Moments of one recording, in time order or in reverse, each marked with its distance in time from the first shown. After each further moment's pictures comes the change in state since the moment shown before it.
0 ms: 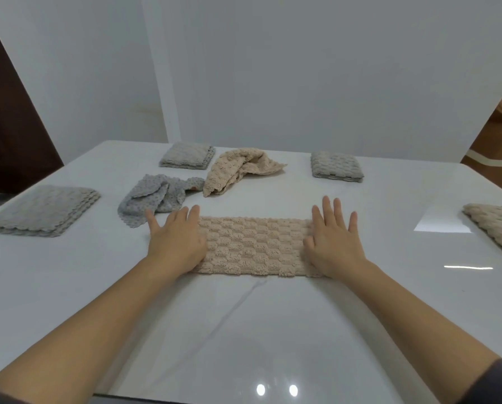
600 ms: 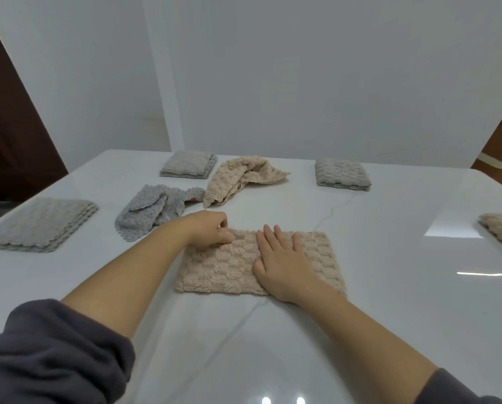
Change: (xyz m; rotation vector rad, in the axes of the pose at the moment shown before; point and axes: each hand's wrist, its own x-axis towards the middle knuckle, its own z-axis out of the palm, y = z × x) left_hand 0.083 0.018 -0.022 -0.145 -0.410 0.289; right_hand 0.019 -0.073 0.023 0.175 -0.112 -0.287
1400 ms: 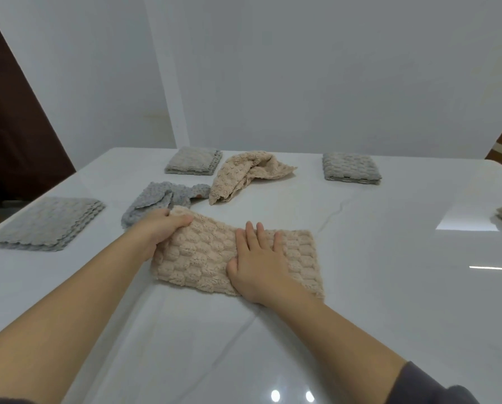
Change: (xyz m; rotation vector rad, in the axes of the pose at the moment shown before) left_hand -0.046 -0.059 0.009 -1.141 0.257 -0.502; right_hand 0.012 -0.053 0.005 0.050 -0.005 0.000
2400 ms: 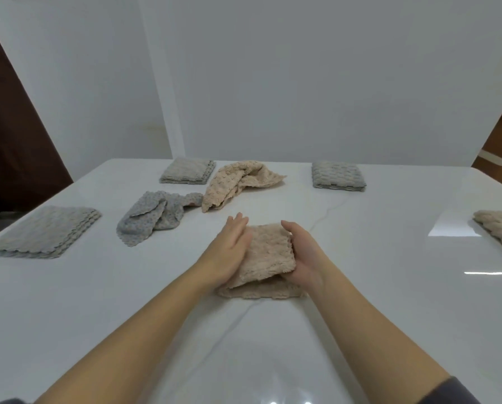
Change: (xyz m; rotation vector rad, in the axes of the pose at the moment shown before) left_hand -0.060 0.004 0.113 0.330 -0.174 0.625; right_hand -0.023 0.059 -0.055 2.202 -0.170 0.479
